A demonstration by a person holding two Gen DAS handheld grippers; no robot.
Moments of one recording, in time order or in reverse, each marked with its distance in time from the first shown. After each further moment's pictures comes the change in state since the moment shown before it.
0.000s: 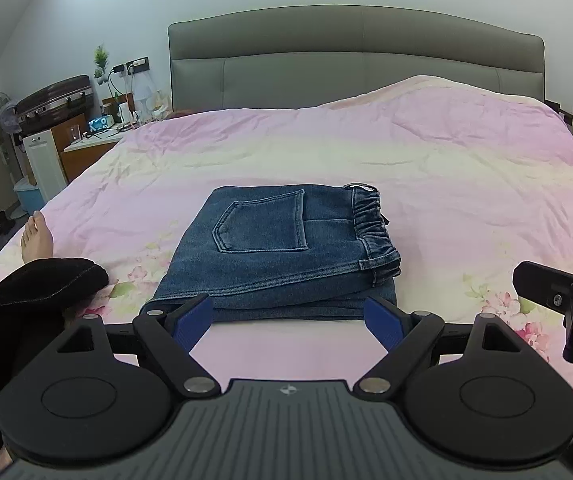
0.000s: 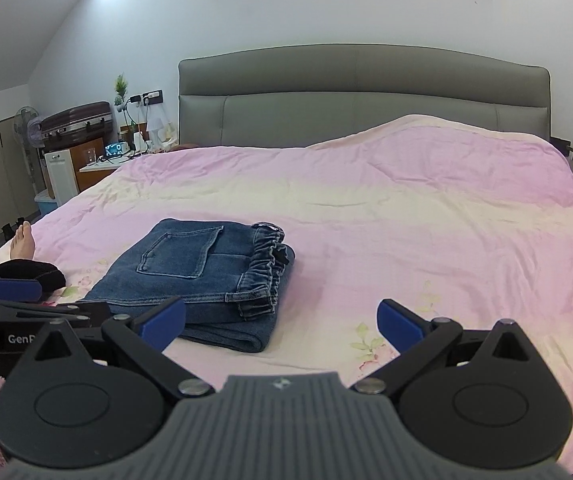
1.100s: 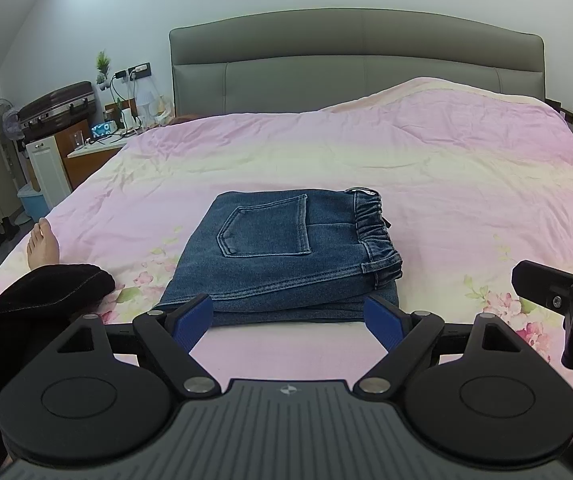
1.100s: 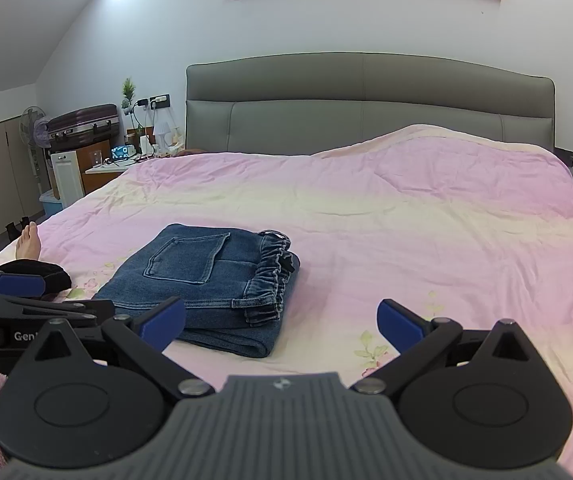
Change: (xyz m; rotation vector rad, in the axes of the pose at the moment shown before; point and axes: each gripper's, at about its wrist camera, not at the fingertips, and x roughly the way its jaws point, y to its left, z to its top) left arm -0.007 0.000 0.005 0.010 -0.006 0.008; right arm -0.008 0.005 0.003 -0.022 -0.017 0.010
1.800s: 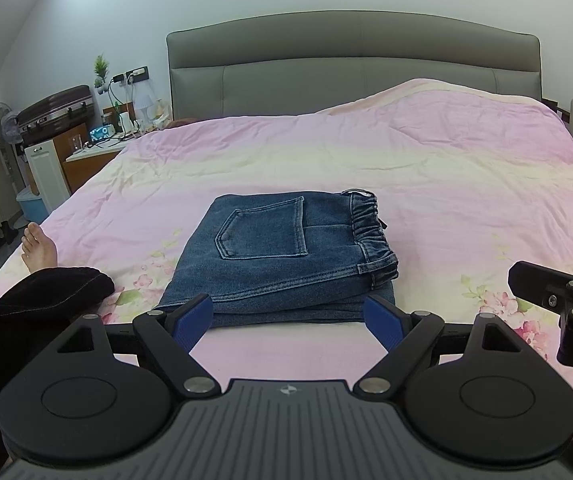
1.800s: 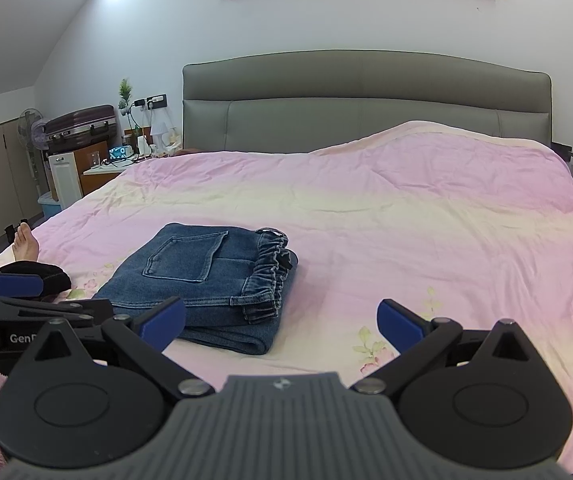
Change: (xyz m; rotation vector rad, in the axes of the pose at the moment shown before) left arm -0.003 -0.003 0.000 0.007 -0.009 -0.001; right arm 0.000 -0.002 -0.001 0.009 0.005 -0.004
